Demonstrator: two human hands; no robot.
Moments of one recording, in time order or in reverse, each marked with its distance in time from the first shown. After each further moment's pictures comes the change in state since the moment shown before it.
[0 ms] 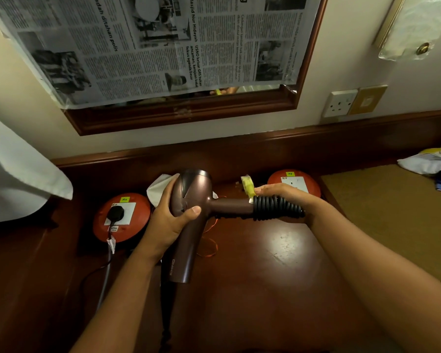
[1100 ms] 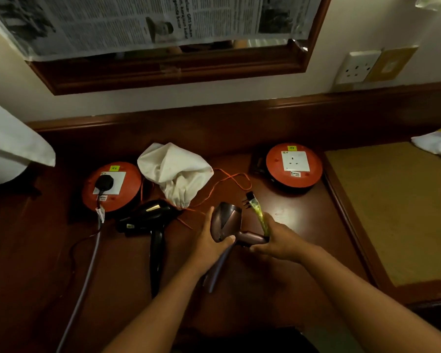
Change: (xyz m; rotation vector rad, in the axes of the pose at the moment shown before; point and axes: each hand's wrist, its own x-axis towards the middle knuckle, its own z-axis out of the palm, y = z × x) left_hand -0.040 -0.145 0.118 0.122 -0.096 -0.333; right_hand -0.003 0.149 0.001 -0.912 0.176 0.037
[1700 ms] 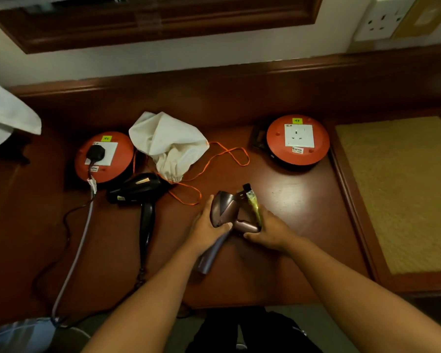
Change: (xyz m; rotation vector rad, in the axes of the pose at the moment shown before) left_hand 0.010 -0.029 0.040 0.228 0.025 -0.140; right_hand 0.025 0.059 0.044 0.110 -0.038 0.031
